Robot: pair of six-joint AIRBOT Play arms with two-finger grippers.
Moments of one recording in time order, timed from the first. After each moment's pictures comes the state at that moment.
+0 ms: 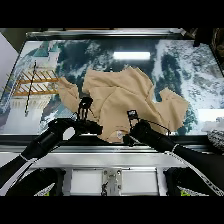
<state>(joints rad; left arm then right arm) -0.64 -0.99 0.65 1.39 -0.73 -1.82 0.86 -1.28 0.80 -1.69 1.10 2.36</state>
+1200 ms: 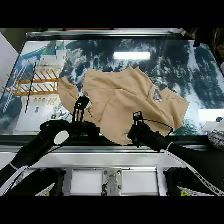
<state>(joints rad) -0.64 -0.87 0.65 1.39 -0.82 -1.82 0.87 -1.34 0.80 -1.88 1.35 2.42</state>
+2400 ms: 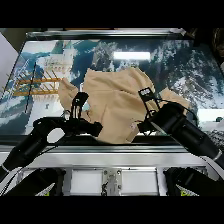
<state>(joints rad) -0.64 -0.85 0.76 1.35 -0.92 -1.82 0.75 -1.01 1.06 -1.85 1.51 2.05</state>
